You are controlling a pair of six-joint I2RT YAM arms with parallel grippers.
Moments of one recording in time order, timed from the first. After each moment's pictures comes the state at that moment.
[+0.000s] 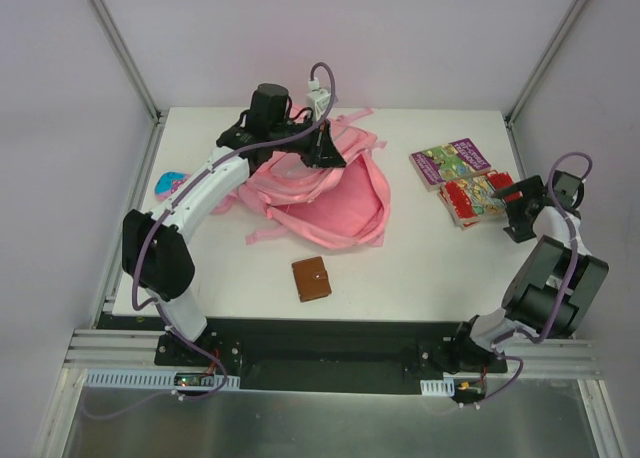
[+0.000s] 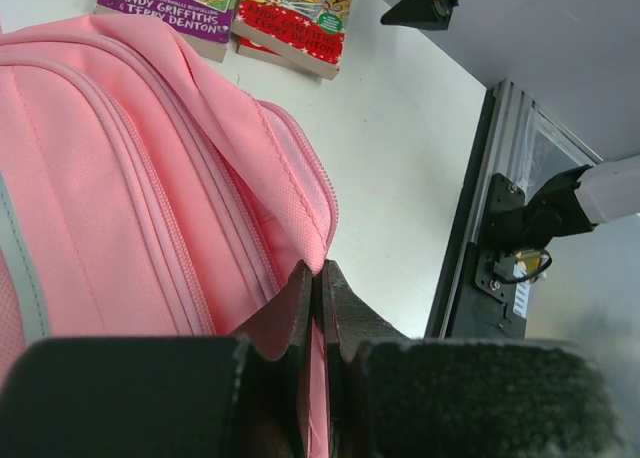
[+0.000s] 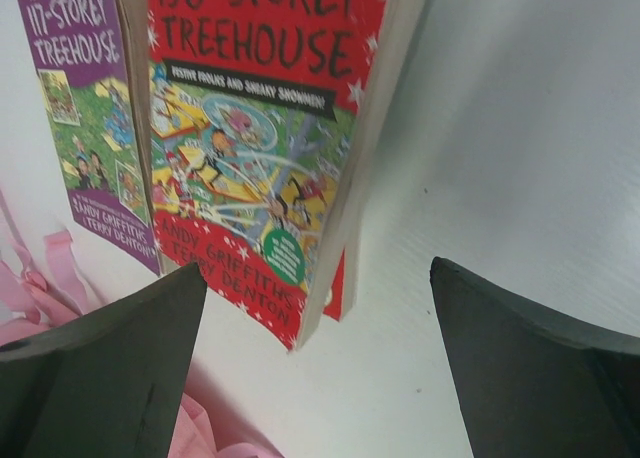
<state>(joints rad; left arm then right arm) -0.49 1.72 1.61 -0.36 0.84 -0.18 -0.50 1.49 0.93 -0.35 -0.18 0.74</state>
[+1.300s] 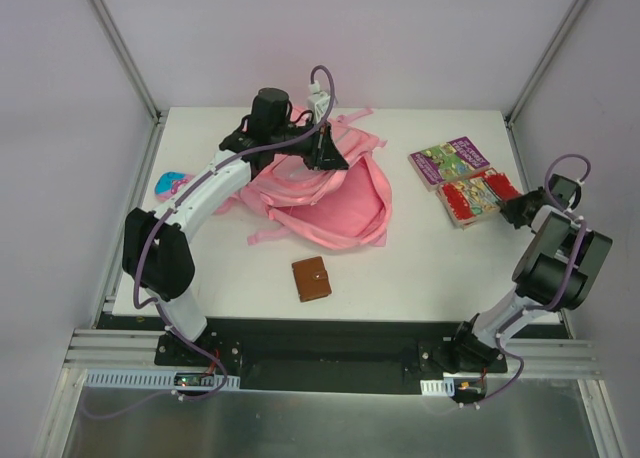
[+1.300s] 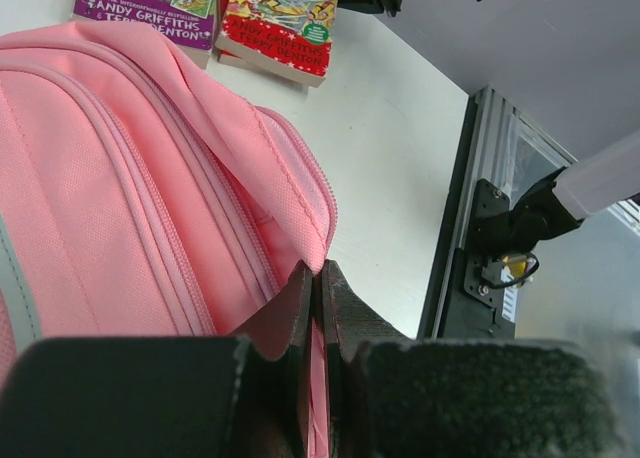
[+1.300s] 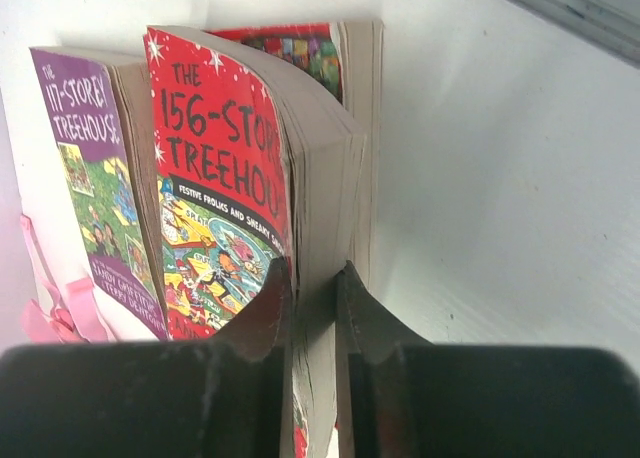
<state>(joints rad) -0.49 1.72 1.55 -0.26 0.88 -0.24 -0.52 1.73 0.96 -0.06 -0.23 0.79</state>
